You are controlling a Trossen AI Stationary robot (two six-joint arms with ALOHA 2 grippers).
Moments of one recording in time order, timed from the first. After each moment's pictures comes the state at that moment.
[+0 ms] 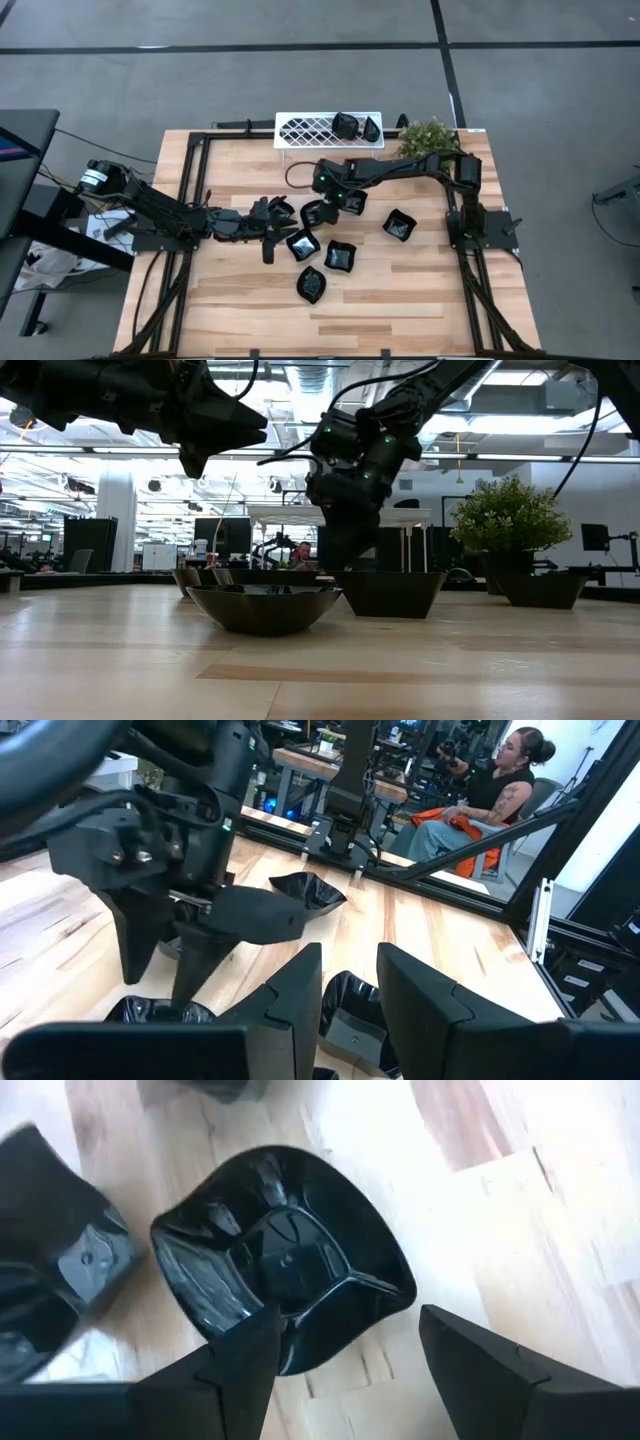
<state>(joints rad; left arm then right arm) -0.30 1.43 0.39 0.75 -0.40 -0.29 -0.22 1.95 1.35 -0.47 -0.16 0.13</state>
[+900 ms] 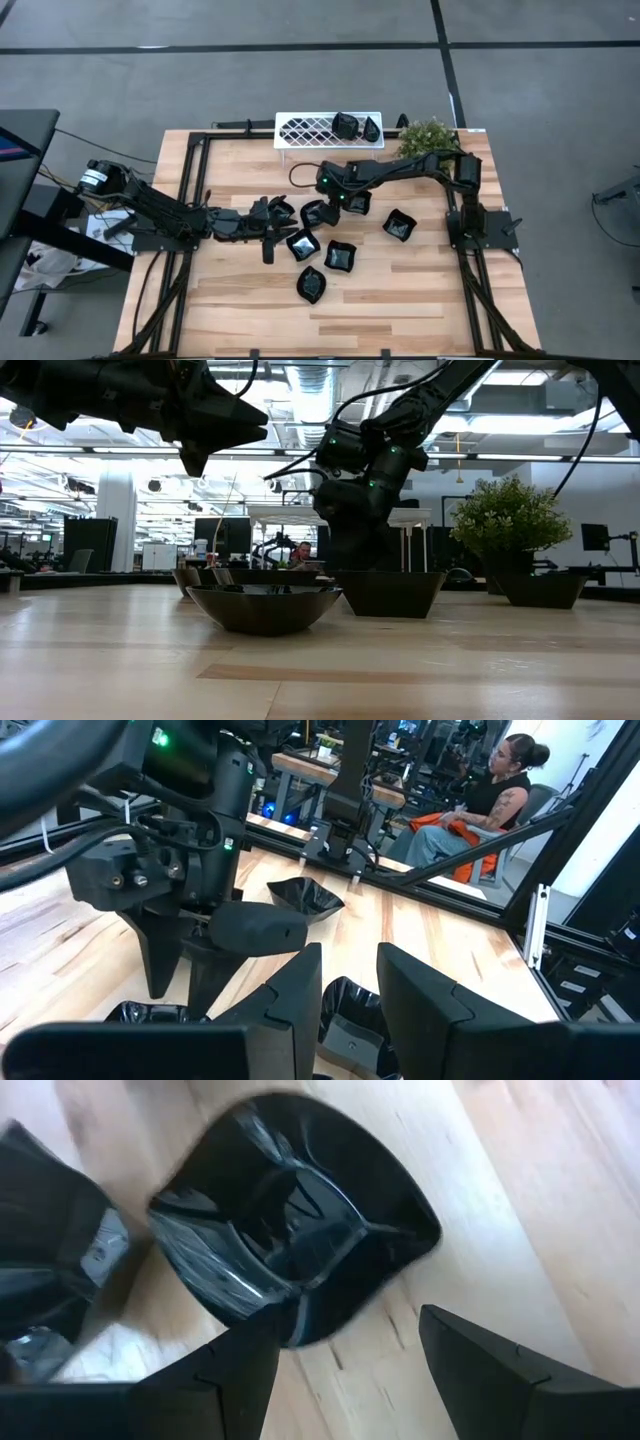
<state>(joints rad) -0.30 1.43 0.39 0.76 -0.40 -0.29 -0.24 1.95 1.29 -0.44 -0.23 0.27</state>
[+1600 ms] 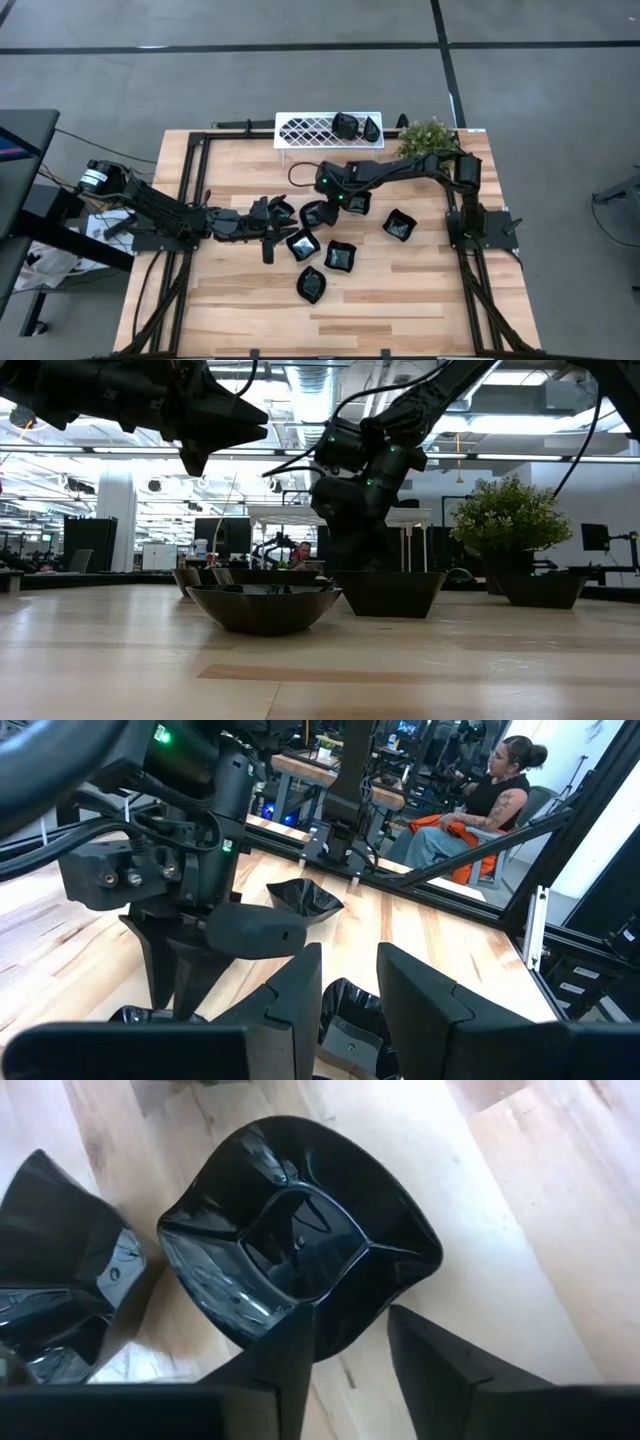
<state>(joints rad) -0.30 1.43 0.39 0.77 -0.40 -0.29 -0.23 1.95 1.29 -0.41 -0.24 0.30</state>
